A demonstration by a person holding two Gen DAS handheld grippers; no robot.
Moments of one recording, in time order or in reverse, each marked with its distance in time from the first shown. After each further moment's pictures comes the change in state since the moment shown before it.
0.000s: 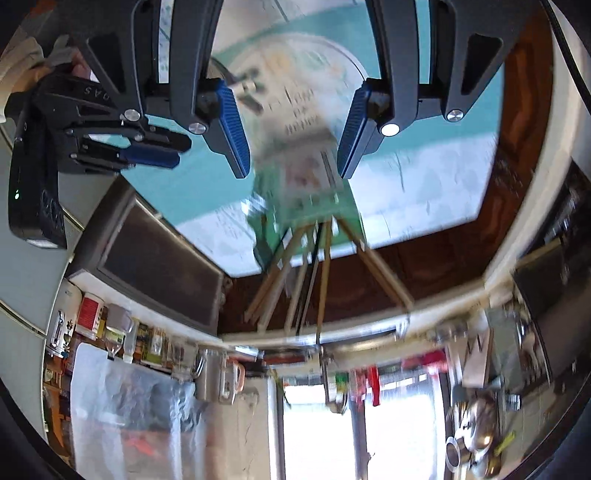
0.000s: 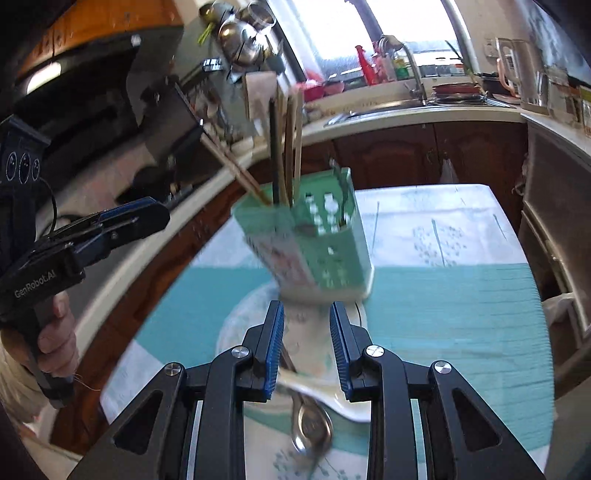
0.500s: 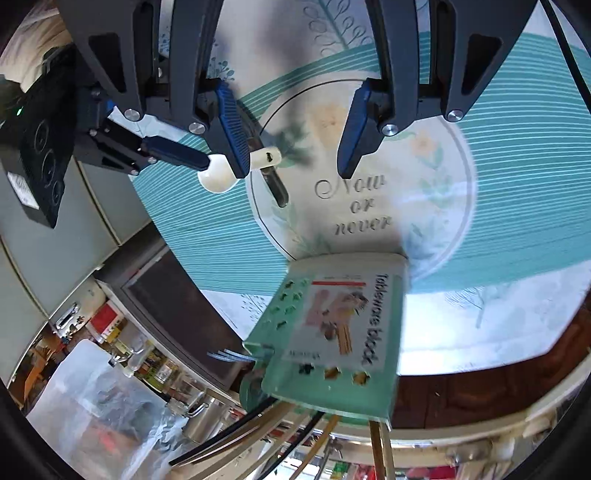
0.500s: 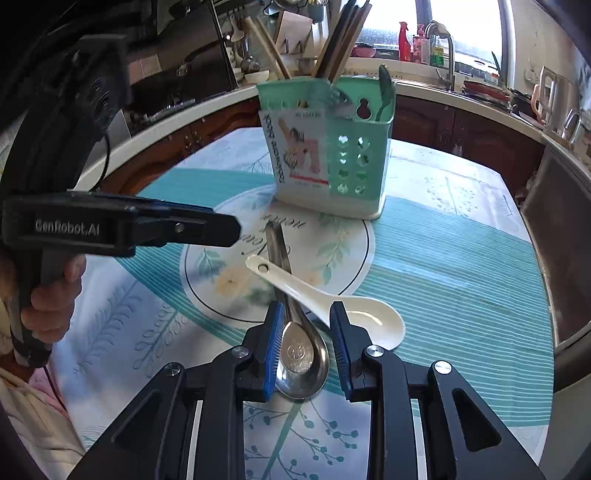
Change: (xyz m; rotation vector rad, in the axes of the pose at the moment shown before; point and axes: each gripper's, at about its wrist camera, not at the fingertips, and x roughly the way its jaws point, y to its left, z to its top) left arm 0.101 0.027 -0.077 -0.244 0.237 -0.330; right arm 0.045 0.038 -0.075 -0.235 0.160 -0.148
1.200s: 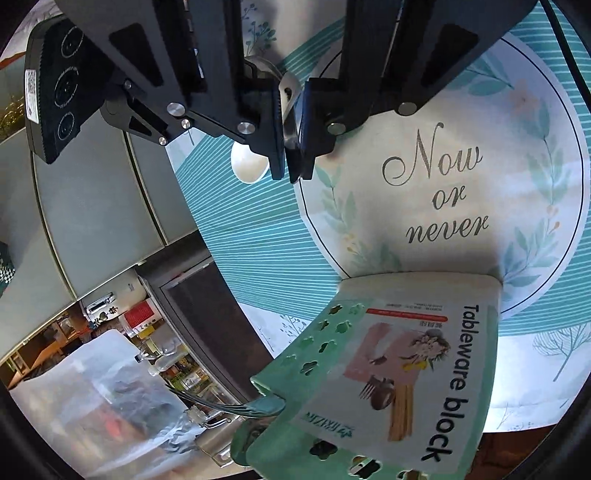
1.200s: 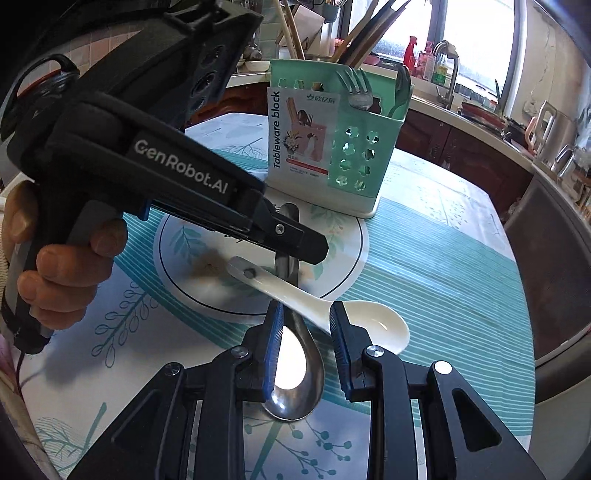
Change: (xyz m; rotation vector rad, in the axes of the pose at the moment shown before) left arm 0.074 0.001 0.017 -0.096 0.102 -0.259; right arm 0.017 0.019 0.004 -0.112 -0.009 -0.136
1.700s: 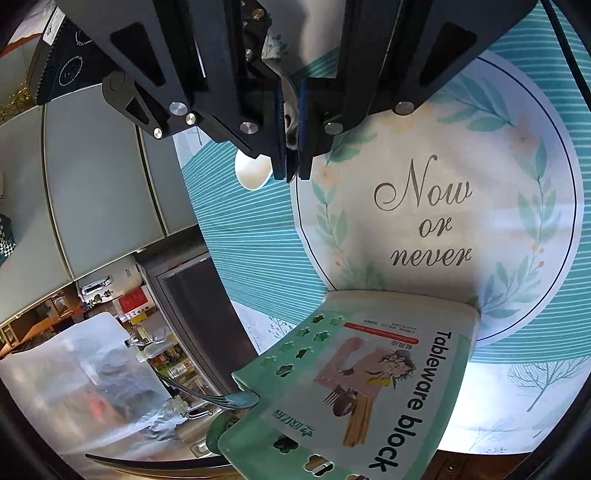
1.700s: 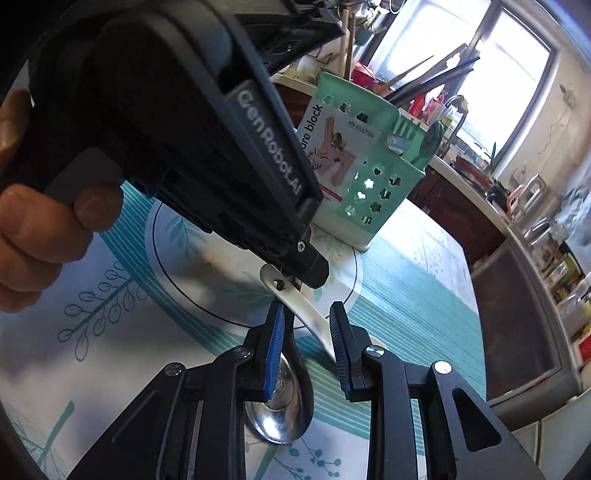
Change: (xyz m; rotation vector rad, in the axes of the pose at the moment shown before) left arm -0.008 0.004 -0.009 -0.095 0.005 -0.008; right arm -0.001 0.048 0.010 -0.231 -0.050 -0.184
